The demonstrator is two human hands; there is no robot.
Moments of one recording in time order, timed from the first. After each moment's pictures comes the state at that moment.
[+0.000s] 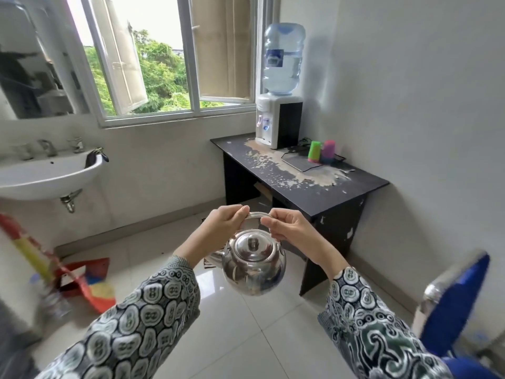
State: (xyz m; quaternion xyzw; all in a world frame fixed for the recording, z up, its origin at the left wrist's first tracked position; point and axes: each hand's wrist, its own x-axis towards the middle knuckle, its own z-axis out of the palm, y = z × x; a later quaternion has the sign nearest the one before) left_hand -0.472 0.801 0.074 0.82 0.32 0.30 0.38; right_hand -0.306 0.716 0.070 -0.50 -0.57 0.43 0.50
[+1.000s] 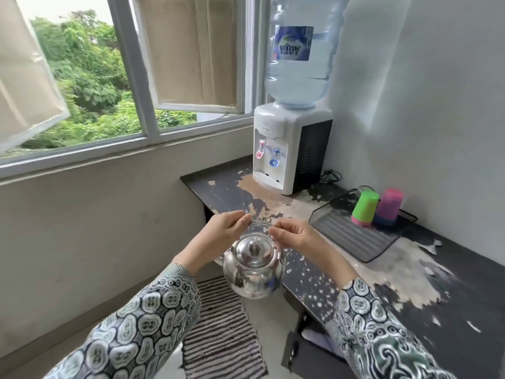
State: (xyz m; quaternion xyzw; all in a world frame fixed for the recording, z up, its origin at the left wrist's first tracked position) left_hand -0.222 1.479 0.068 0.87 0.27 0.23 0.35; right_hand -0.057 1.367 0.055 -0.57 -0.54 0.38 0.48
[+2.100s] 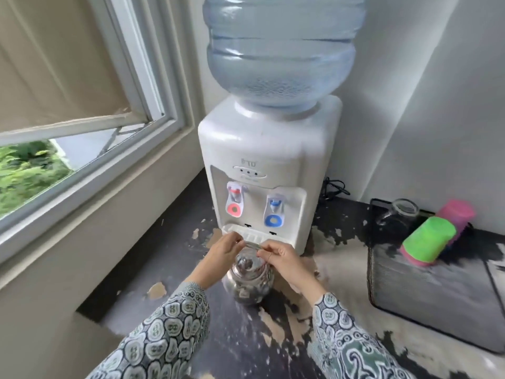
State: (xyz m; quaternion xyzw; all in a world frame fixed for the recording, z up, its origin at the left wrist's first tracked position) left_hand 0.099 1.964 -0.057 0.89 0.13 0.02 0.43; right_hand 0.172 1.806 -0.081 -0.72 -0.23 0.27 0.60
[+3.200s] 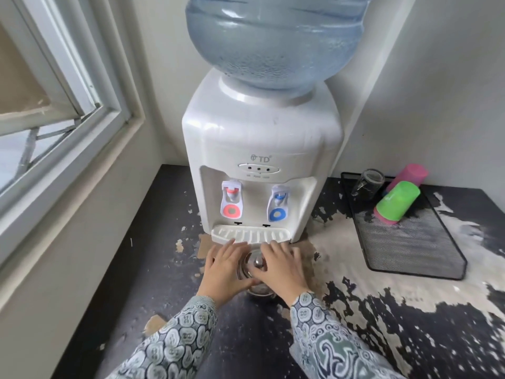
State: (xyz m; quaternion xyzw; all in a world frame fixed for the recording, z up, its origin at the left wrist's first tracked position) left_hand 0.108 2.015 -0.115 0.96 -0.06 0.00 0.27; right_hand 0.144 1.865 -0.106 -0.98 -0.16 0.04 0.07
